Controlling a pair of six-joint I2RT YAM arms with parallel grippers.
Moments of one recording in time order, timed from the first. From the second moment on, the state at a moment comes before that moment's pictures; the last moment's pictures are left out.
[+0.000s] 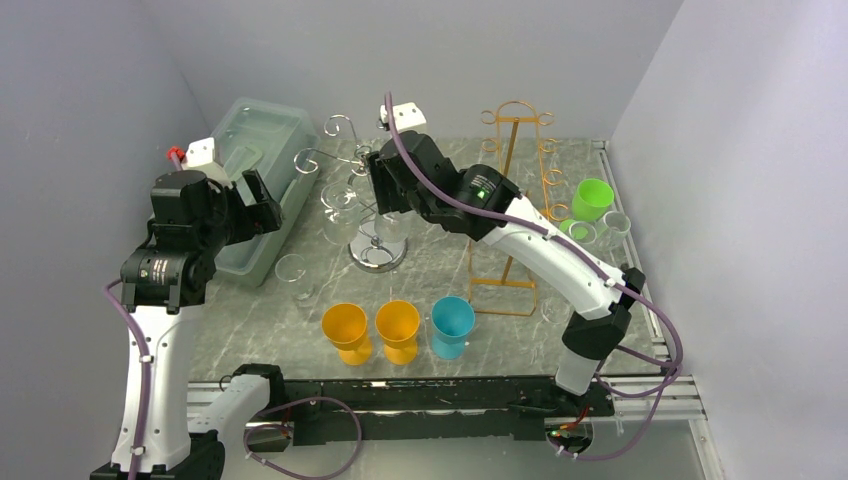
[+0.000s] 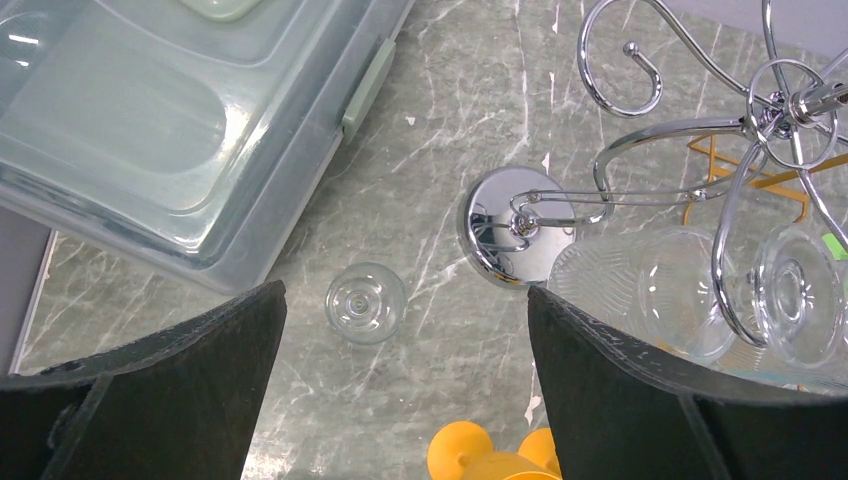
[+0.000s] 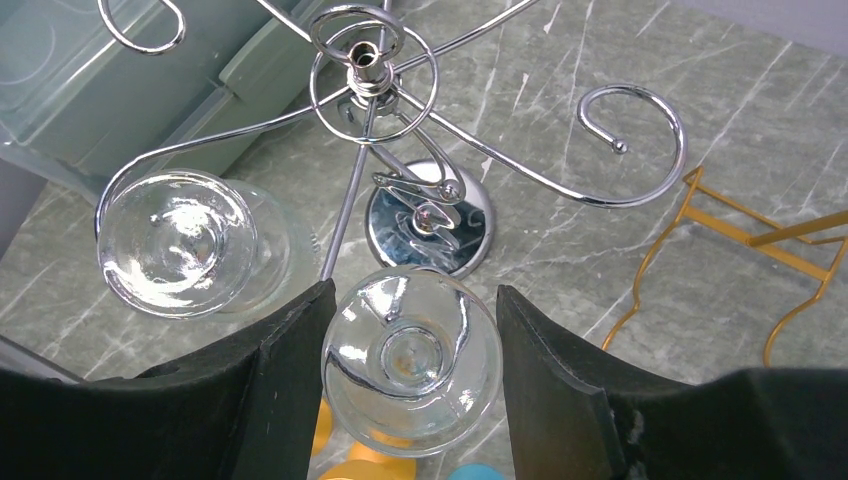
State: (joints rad) left arm -0.05 0.92 1.41 -0.96 -0.04 -0.30; right arm 1.02 1.75 2.13 -0.95 0.48 0.39
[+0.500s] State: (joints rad) left arm -0.05 0.92 1.38 -0.94 -0.02 -0.30; right arm 1.04 1.75 2.12 -0.93 0.48 0.38
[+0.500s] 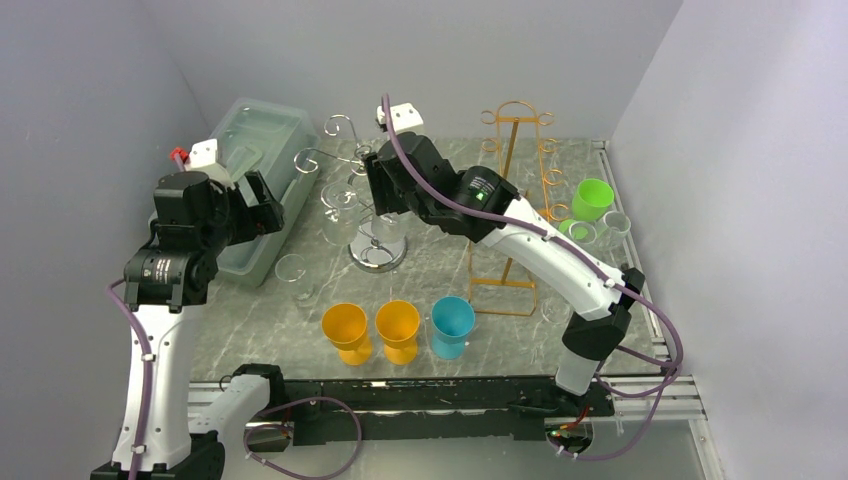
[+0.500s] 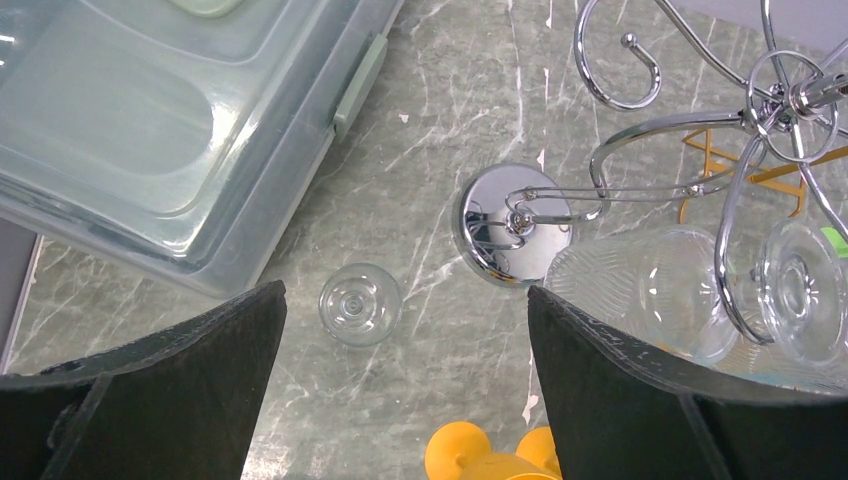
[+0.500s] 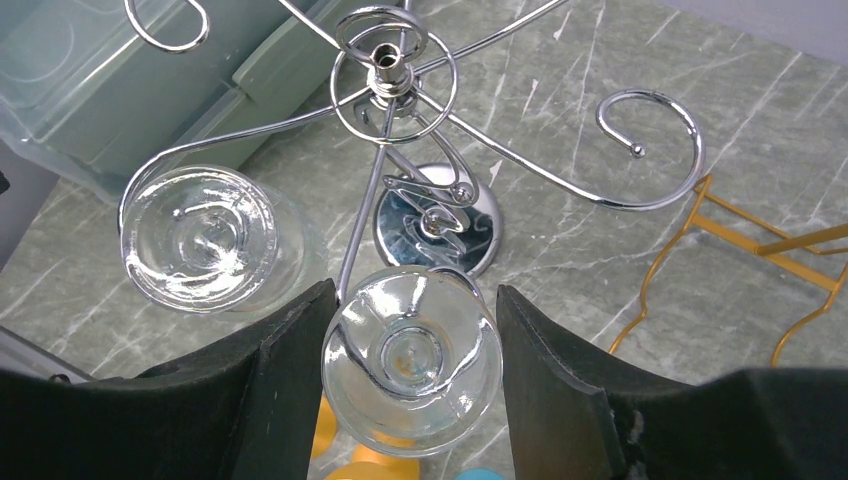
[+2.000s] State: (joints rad) left arm -0.05 0.89 1.38 -0.92 0.07 -0.30; right arm 1.05 1.74 2.12 -0.90 0.46 0.33
